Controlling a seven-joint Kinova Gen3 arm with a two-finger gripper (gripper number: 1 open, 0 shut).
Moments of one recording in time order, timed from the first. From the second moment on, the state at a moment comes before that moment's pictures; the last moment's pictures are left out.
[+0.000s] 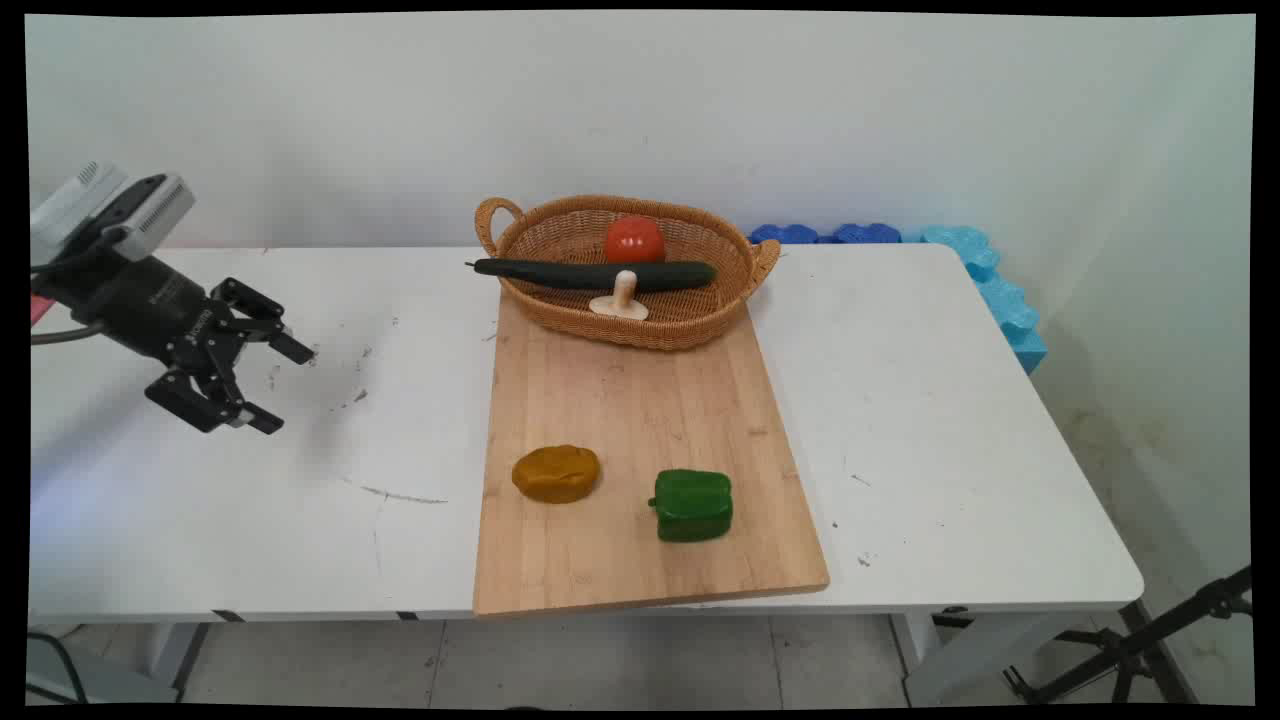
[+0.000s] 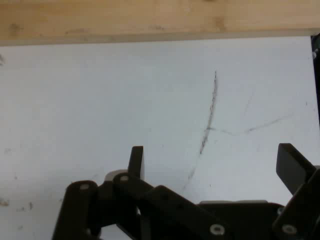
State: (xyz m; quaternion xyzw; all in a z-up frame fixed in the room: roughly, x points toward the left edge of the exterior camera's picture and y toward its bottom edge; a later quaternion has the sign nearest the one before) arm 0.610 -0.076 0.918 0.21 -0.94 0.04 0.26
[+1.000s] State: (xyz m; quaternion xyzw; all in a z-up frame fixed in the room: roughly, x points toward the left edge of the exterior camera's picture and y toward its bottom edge) arm 0.478 -0.110 0.896 0.23 -0.93 0.02 0.29
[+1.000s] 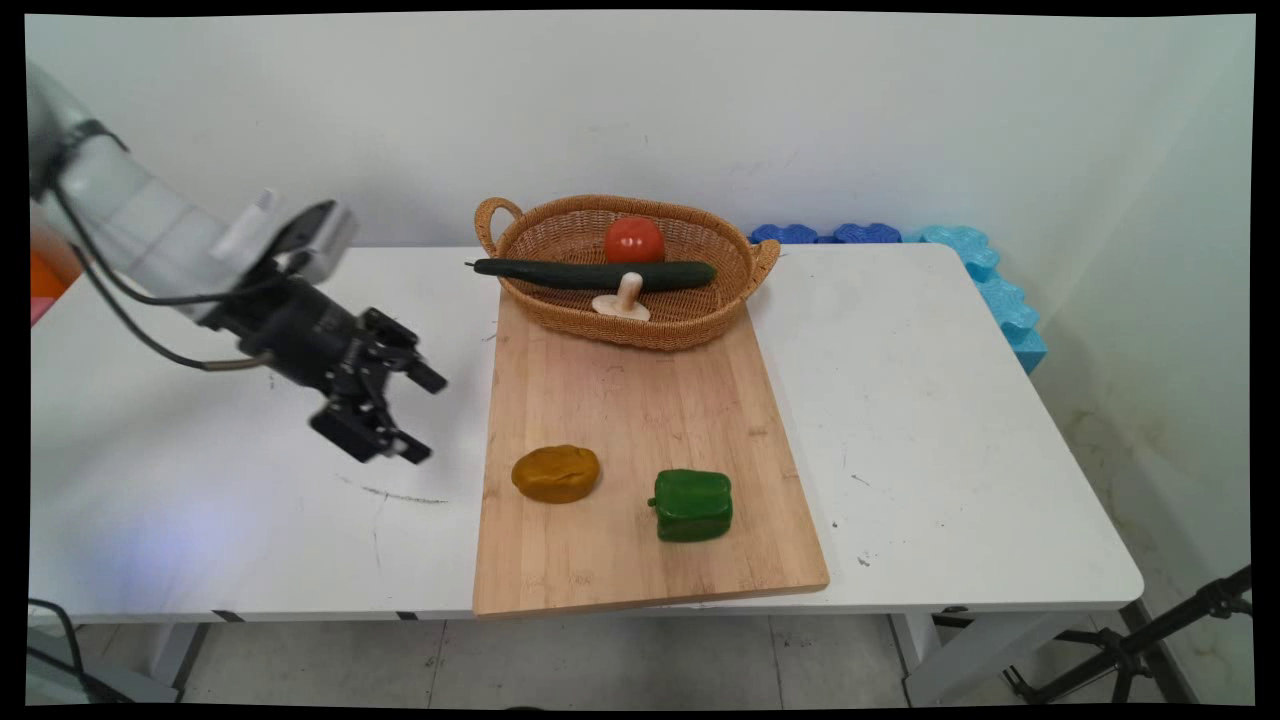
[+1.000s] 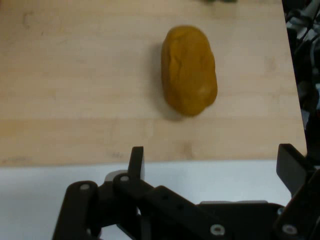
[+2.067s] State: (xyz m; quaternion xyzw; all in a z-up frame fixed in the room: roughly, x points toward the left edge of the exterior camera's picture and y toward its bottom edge) arm 0.387 -0.144 0.825 0.23 -0.93 0.02 0.29
